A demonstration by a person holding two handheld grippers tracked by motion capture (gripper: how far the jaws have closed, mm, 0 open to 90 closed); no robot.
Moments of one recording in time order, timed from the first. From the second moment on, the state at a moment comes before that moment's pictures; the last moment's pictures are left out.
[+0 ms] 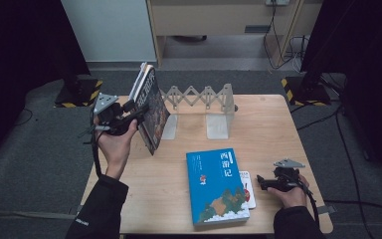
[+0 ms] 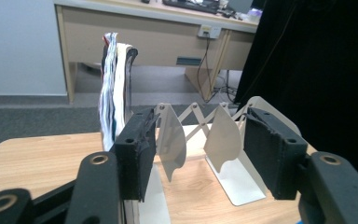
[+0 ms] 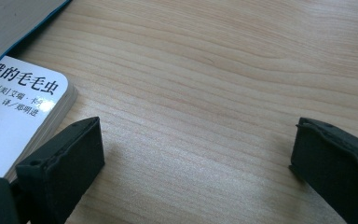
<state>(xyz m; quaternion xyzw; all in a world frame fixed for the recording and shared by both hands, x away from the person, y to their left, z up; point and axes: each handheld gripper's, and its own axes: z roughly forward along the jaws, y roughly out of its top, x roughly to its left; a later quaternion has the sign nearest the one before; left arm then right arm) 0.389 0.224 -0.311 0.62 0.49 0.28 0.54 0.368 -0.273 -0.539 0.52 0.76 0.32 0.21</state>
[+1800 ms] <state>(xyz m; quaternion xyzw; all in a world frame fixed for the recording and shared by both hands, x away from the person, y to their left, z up) 0.362 0.140 -0.502 0.75 0.48 0.07 0.45 0.350 -0.212 -0.499 0.48 0.76 0.41 0.13</state>
